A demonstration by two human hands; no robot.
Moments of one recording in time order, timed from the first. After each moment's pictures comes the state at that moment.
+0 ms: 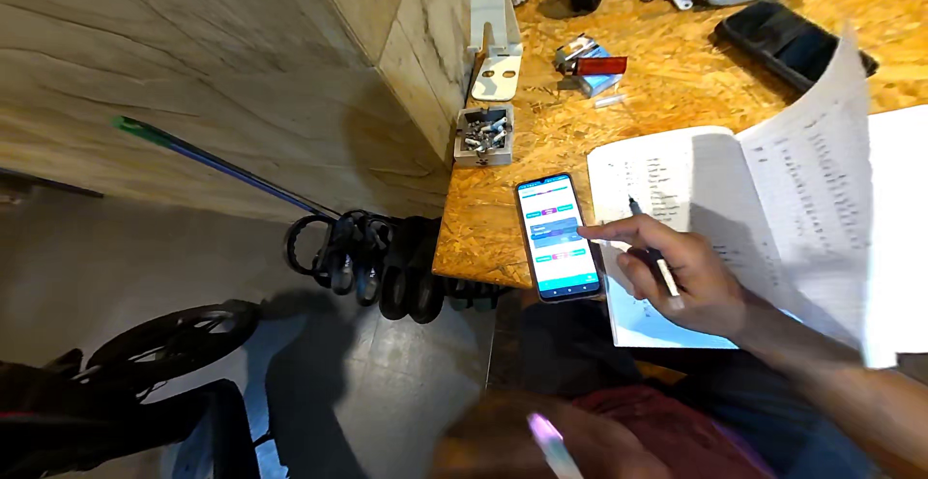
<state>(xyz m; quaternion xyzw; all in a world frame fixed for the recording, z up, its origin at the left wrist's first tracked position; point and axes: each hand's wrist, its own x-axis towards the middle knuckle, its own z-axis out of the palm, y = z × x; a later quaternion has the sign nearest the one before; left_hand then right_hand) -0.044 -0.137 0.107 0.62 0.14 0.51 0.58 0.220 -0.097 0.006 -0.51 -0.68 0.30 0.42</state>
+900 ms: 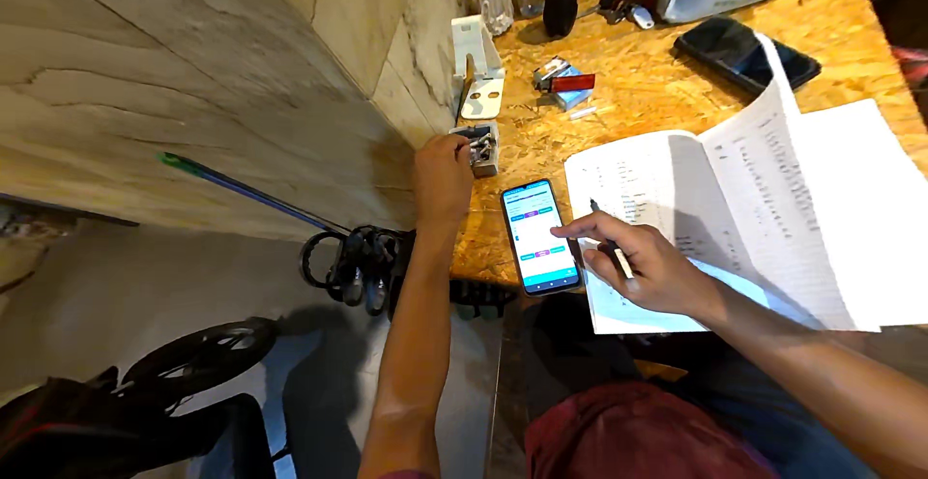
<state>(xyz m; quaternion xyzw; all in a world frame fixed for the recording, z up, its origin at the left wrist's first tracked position) 0.004 0.113 0.060 0.82 0.52 0.22 0.09 0.220 -0.093 0.001 -0.50 -0.71 0.28 0.42</state>
